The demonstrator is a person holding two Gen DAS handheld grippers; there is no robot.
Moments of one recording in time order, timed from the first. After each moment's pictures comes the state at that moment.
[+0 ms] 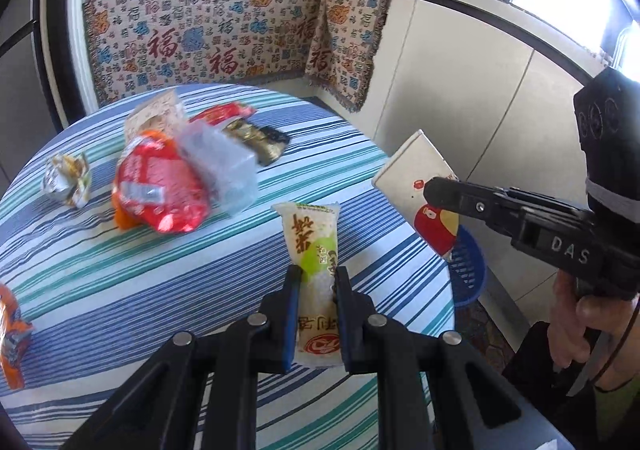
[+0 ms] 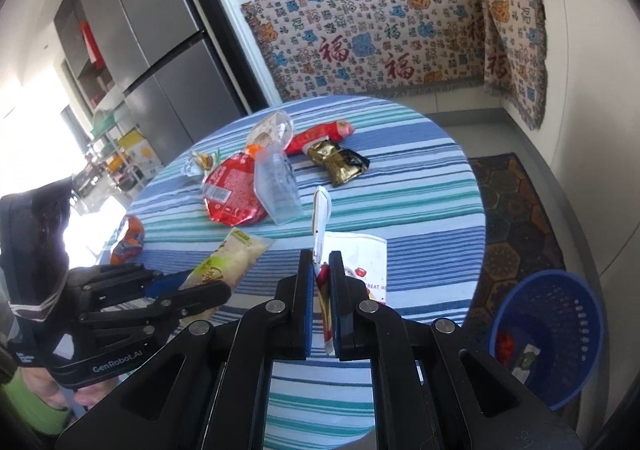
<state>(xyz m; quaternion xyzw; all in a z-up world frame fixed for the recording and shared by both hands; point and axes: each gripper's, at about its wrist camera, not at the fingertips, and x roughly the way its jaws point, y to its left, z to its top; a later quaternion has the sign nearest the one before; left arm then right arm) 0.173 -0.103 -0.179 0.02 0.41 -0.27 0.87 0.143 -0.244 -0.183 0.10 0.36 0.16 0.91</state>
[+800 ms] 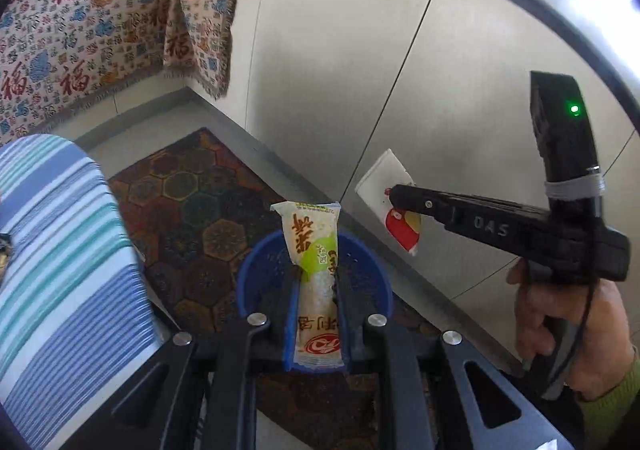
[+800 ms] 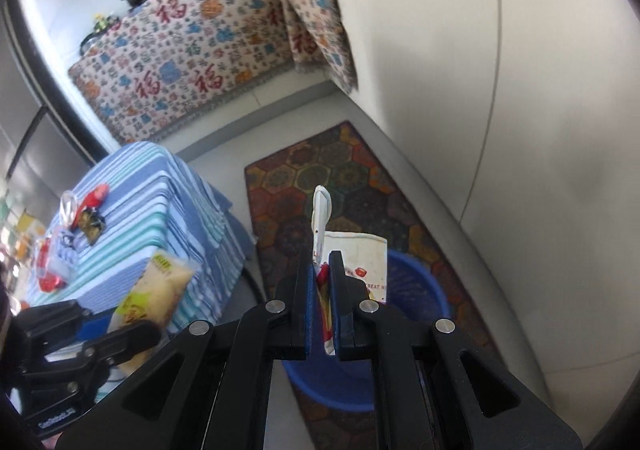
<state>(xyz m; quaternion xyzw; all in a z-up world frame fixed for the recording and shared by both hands) 0.213 -0.359 -0.213 0.07 0.44 -0.41 0.80 0.138 -0.499 -0.226 0.19 0.40 -0.07 0.89</state>
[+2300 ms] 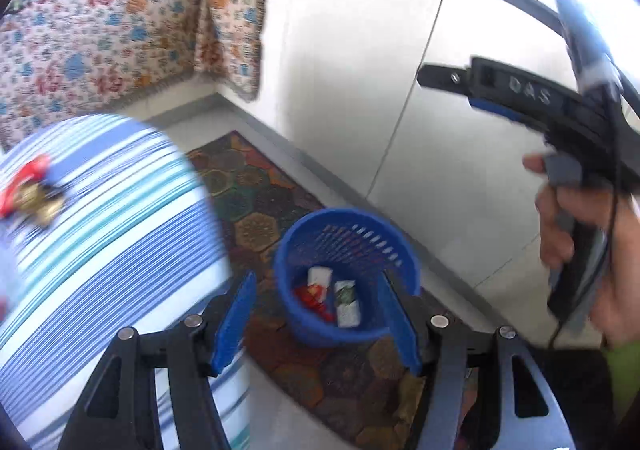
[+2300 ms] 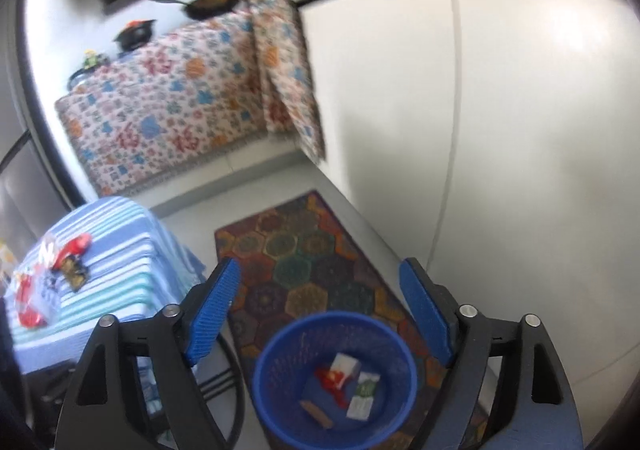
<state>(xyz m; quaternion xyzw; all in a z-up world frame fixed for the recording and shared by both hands) 0.174 -0.256 -0.215 0.08 0.41 -0.37 0.83 0.122 -0.465 -0.172 0.11 0.29 -0.14 0.94</state>
